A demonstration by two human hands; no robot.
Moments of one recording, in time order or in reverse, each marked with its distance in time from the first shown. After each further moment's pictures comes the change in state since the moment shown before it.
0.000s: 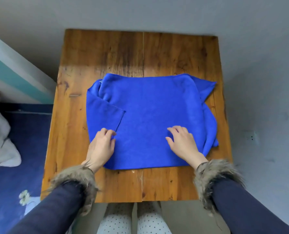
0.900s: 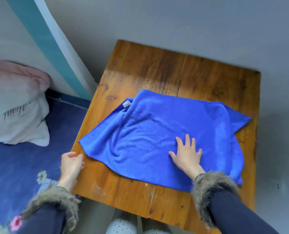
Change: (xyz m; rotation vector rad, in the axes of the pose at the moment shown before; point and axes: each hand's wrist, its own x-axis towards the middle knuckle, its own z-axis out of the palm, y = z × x) left_hand -0.070 -0.093 -0.037 -0.795 0.377 -1.174; right_hand 0.035 -0.061 -0.003 -0.165 -0.214 0.072
